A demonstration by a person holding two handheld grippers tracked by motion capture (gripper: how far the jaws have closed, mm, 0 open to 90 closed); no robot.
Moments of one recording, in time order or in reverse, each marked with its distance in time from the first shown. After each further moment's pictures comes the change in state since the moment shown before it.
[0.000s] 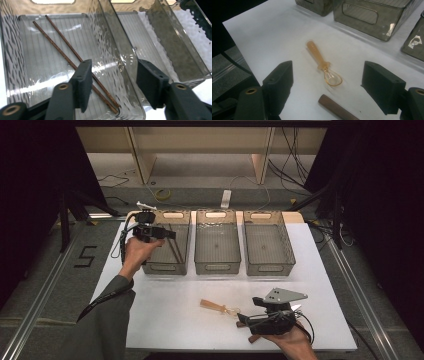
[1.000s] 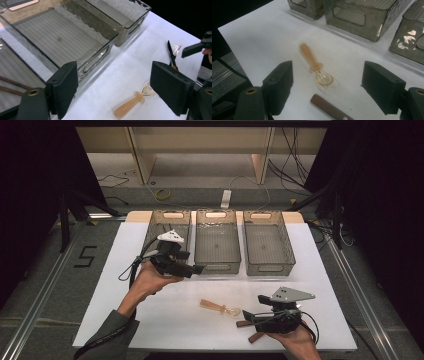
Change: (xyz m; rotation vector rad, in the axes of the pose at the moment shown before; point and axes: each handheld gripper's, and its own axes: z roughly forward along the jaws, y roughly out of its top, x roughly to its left) left arm -0.101 -0.072 -0.029 0.003 -0.271 0.464; right arm -0.010 -0.004 -0.007 -0.033 -0.023 0.026
